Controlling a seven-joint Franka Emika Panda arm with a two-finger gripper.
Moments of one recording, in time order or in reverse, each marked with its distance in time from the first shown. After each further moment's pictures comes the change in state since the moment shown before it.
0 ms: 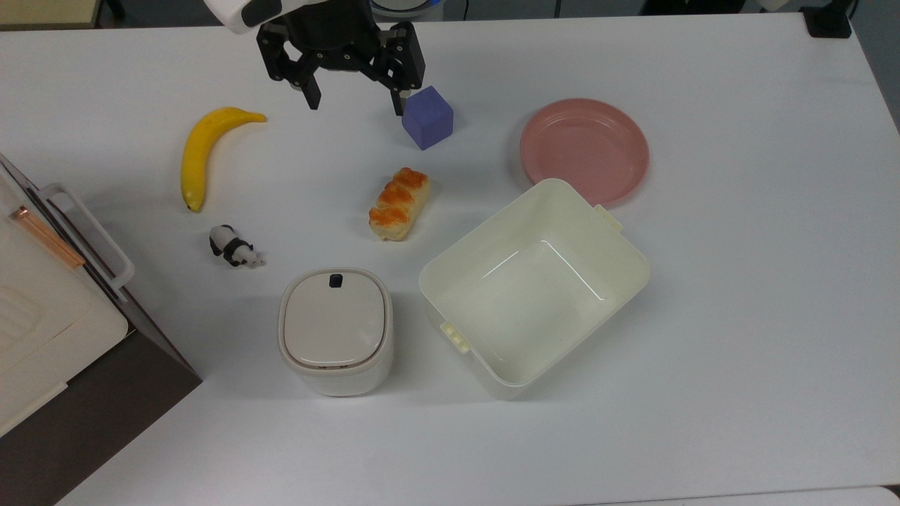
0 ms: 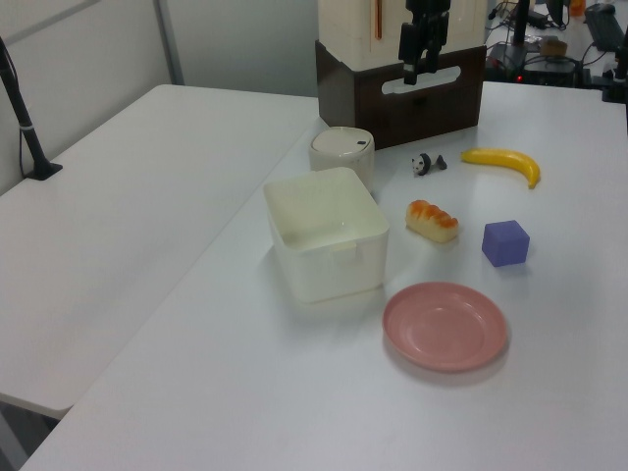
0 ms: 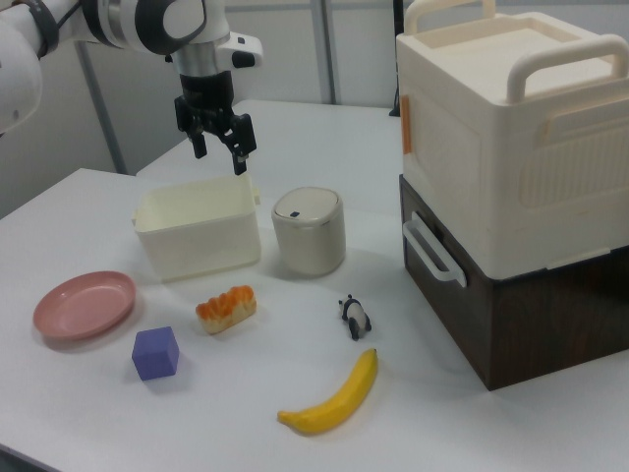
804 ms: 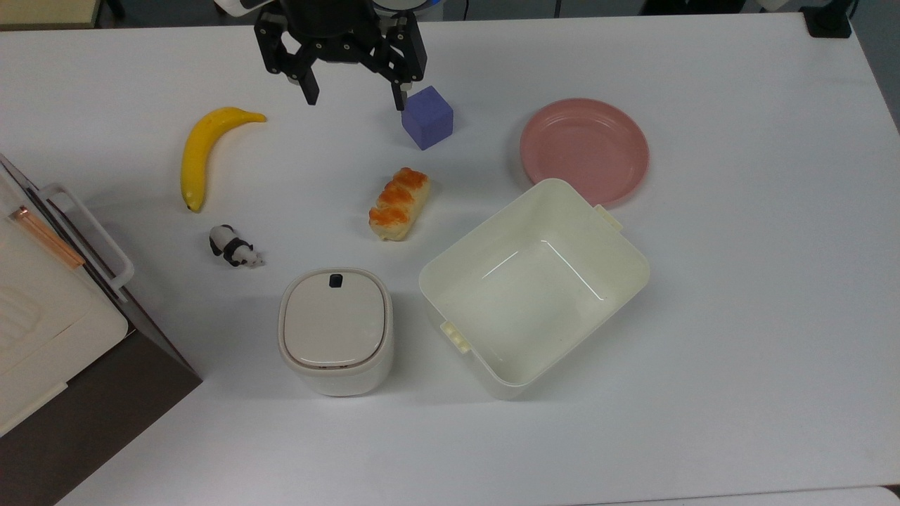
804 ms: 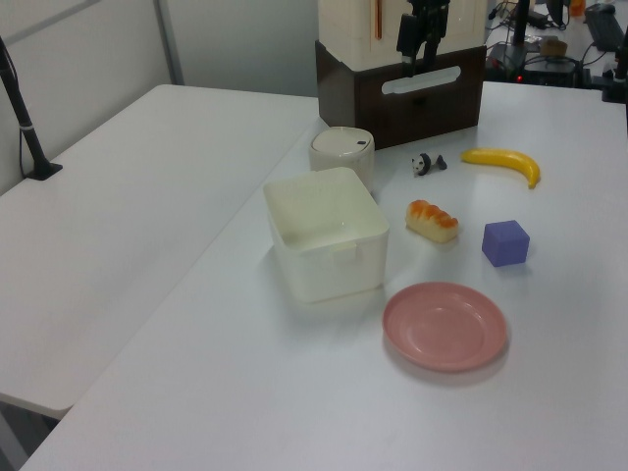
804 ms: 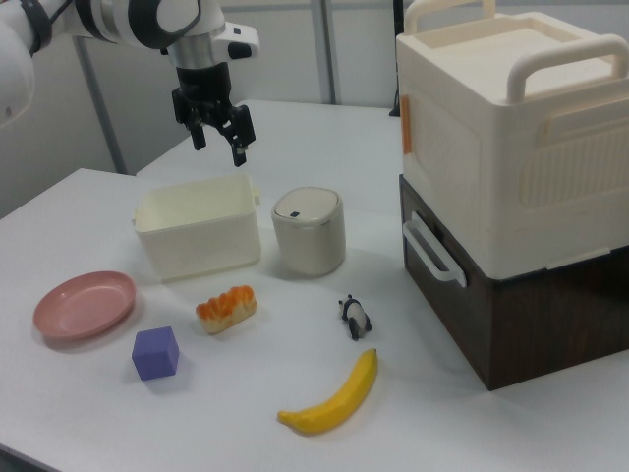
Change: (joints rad) arm 0.001 -0.017 0.001 -0.001 0.000 0.025 -0.002
